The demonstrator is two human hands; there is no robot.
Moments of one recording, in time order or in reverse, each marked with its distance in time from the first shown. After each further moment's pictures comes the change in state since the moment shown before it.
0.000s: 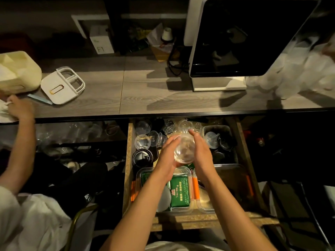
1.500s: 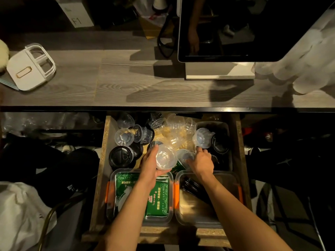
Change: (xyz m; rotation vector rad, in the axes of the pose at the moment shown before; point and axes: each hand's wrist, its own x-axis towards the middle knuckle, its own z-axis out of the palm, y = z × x) left_hand 0.098 -0.087 -0.004 -0.045 0.411 -0.171; right_hand 0.143 0.137 -0.107 -1.139 -0.112 0.215
